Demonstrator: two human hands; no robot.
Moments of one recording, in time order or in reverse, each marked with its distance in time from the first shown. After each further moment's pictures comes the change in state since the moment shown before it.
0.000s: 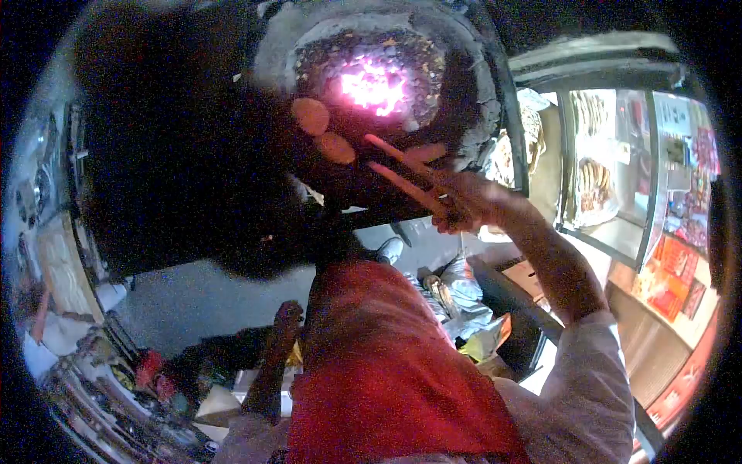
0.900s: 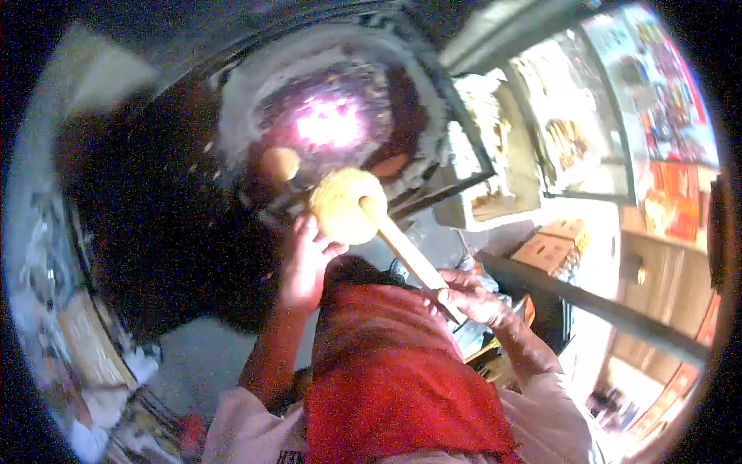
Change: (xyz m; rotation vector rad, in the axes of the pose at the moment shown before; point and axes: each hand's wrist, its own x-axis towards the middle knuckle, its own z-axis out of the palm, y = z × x) left_hand 0.021 0.340 0.142 -0.425 -0.407 0.247; right_hand -0.095 0.140 0.099 0.142 0.153 -0.465
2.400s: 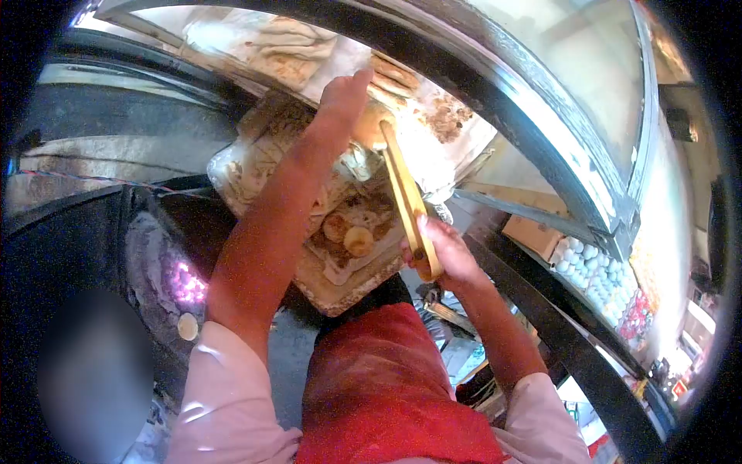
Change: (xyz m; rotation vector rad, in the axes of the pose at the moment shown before) left_hand 0.405 -0.342 0.610 1.167 -0.355 -0.090; right_hand -0.082 0.029 -0.503 0.714 0.570 -0.237
